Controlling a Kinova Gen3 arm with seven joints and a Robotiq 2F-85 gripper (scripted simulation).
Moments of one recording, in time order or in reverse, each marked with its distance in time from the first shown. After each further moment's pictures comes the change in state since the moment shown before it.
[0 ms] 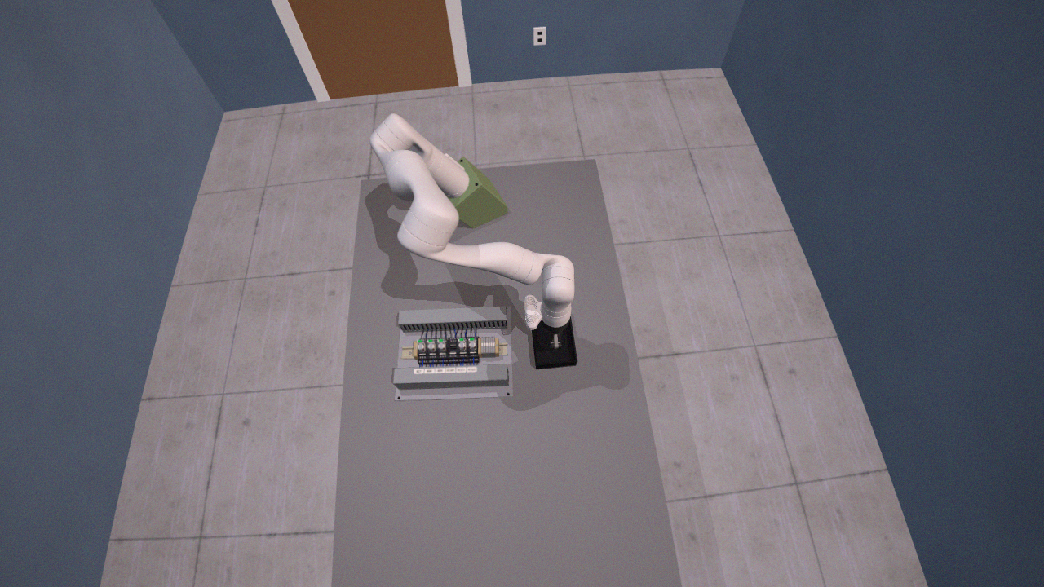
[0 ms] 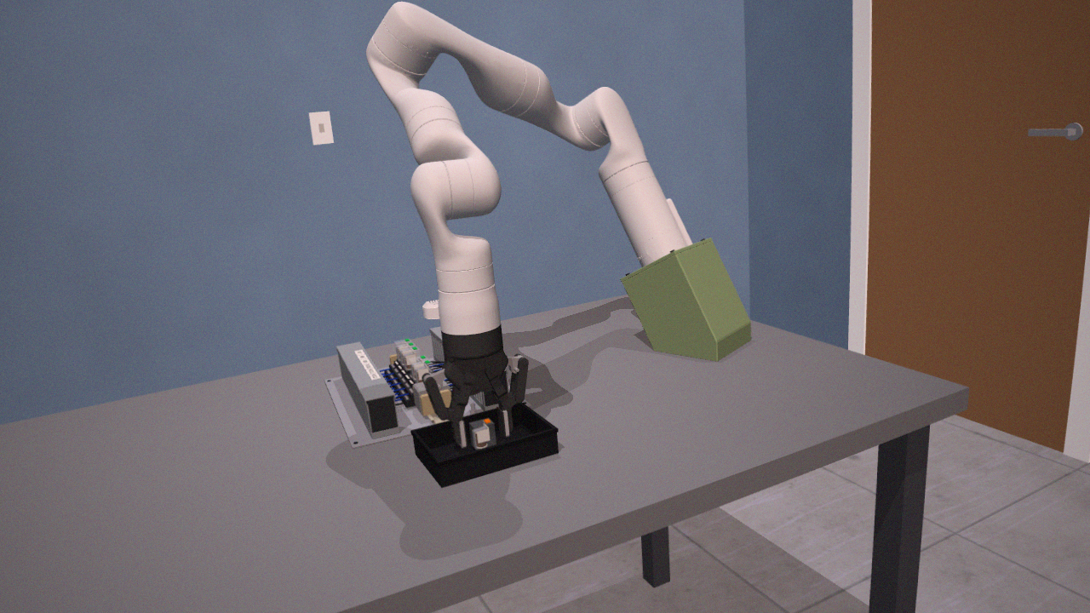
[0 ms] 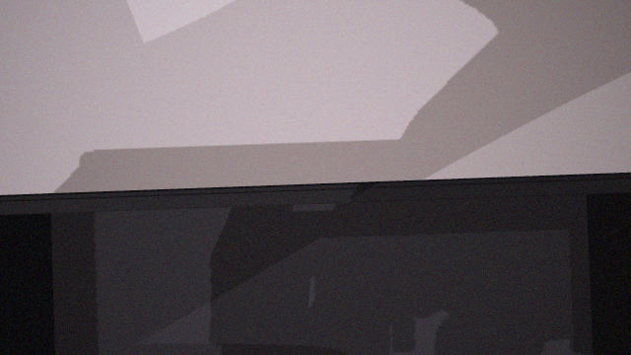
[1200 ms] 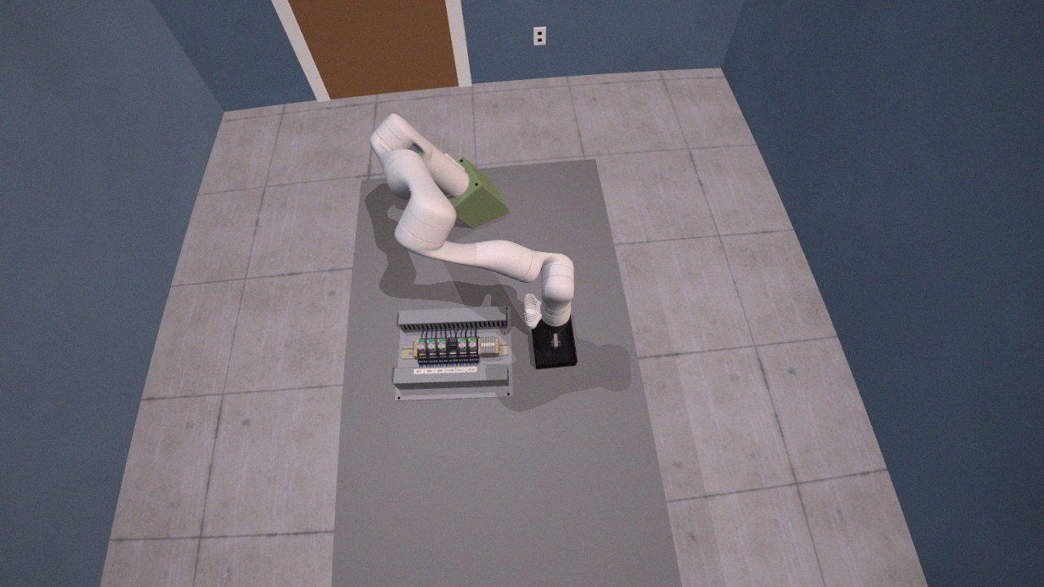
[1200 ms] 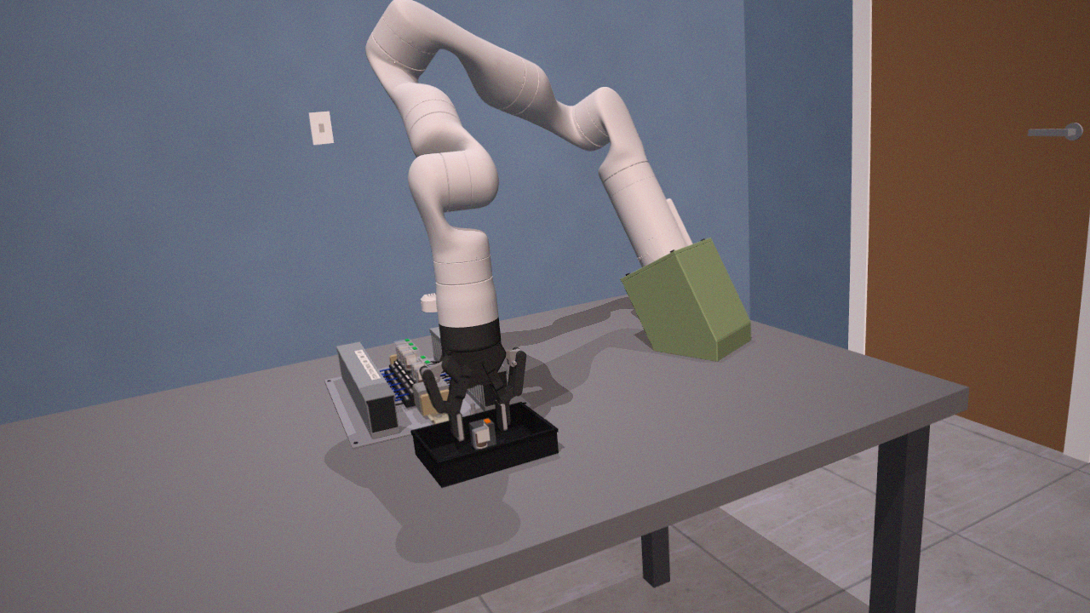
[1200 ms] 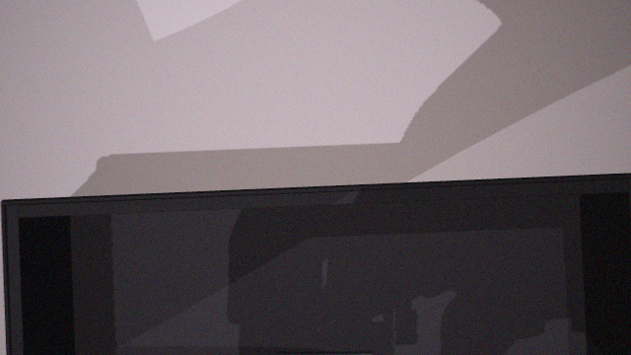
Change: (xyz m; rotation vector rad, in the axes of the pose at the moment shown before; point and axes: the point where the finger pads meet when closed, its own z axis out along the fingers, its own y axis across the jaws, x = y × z) arm 0.001 -0.002 -0.009 0.002 -0.004 0.007
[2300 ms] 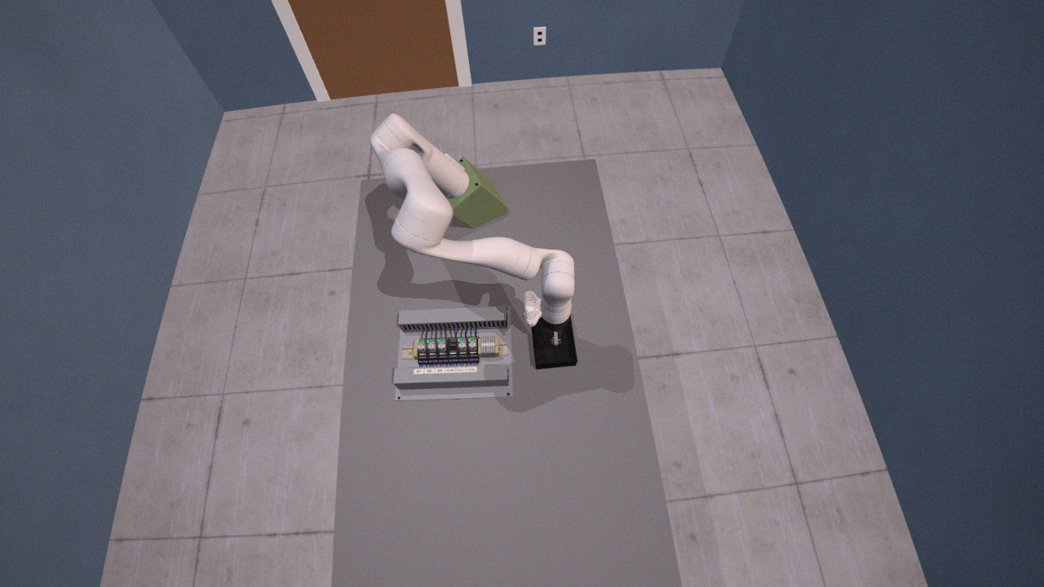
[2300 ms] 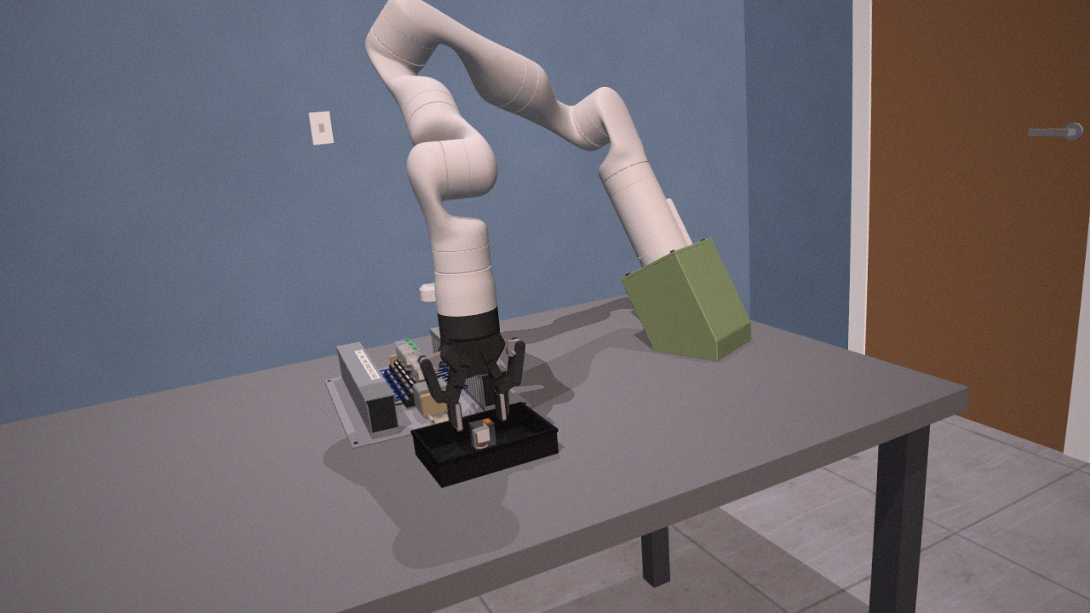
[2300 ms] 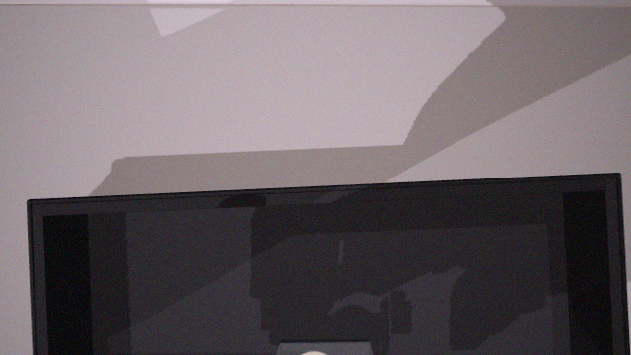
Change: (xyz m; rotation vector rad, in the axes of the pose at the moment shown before) arm 0.000 0.000 -0.014 0.000 0.000 0.003
